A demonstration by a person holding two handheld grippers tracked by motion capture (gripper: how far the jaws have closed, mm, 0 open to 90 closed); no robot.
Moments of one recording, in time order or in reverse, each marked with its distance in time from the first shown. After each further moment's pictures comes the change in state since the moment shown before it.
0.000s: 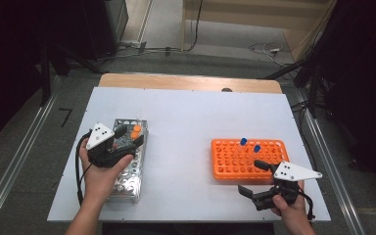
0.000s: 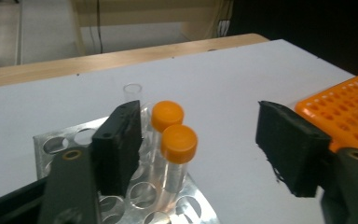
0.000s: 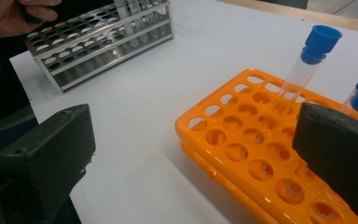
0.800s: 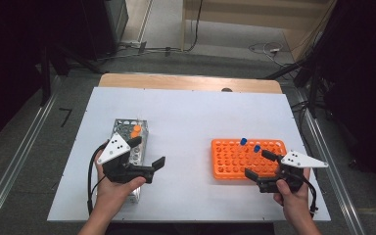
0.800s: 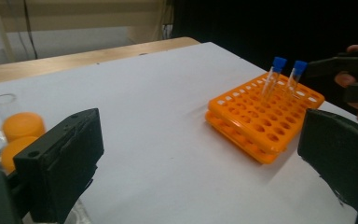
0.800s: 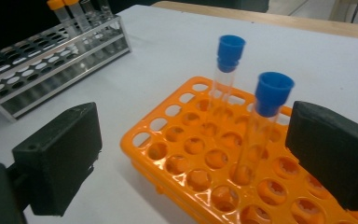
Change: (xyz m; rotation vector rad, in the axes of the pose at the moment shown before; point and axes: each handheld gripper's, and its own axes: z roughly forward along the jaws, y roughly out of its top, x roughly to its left) left arm -0.052 -0.003 -0.003 0.001 -0.210 0.024; right arm -0.034 0.003 0.003 -0.030 -0.110 0.094
